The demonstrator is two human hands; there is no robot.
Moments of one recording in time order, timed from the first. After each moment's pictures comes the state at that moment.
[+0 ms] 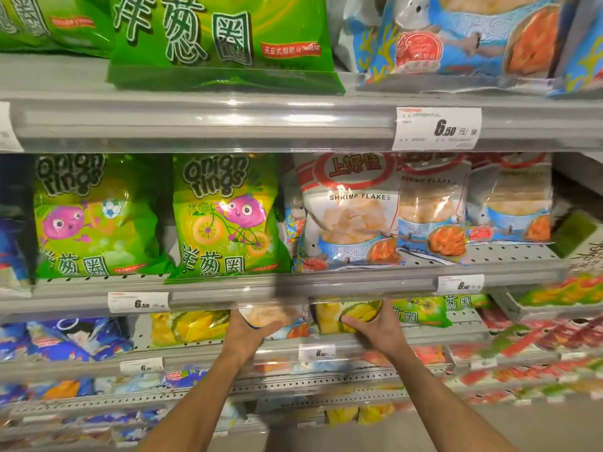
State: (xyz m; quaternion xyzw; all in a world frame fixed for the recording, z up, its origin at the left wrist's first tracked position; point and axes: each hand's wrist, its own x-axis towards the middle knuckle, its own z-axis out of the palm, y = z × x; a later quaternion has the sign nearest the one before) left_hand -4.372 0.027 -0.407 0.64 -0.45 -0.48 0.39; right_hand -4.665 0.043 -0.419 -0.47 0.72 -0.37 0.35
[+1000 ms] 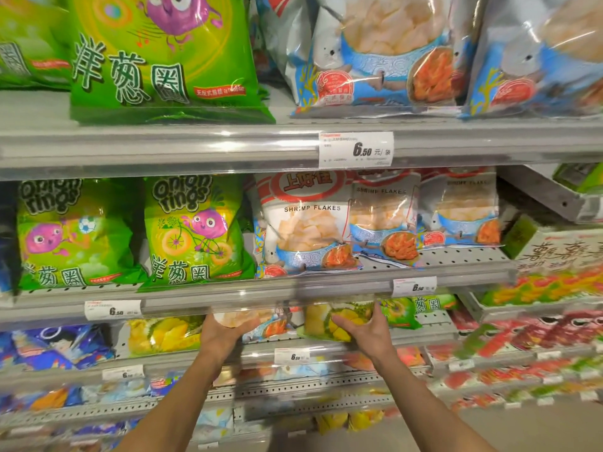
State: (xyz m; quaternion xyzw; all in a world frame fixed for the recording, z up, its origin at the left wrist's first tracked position) left_hand -4.384 0.030 -0.385 0.67 -0.38 -0.47 0.44; right_hand -4.682 0.072 -0.379 -0.37 0.68 -0.46 0.43
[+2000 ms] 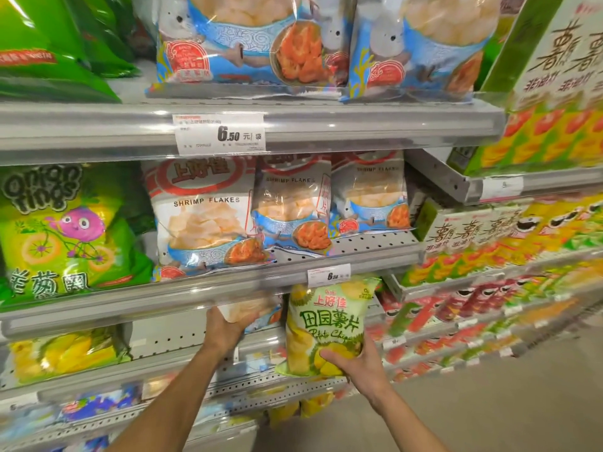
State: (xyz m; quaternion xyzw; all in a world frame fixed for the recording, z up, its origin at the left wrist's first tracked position) left_hand -4.537 0.031 -0.391 0.59 -0.52 -0.49 0.38; right_hand -4.790 0.170 -0.401 -0.36 0.67 -0.47 0.45
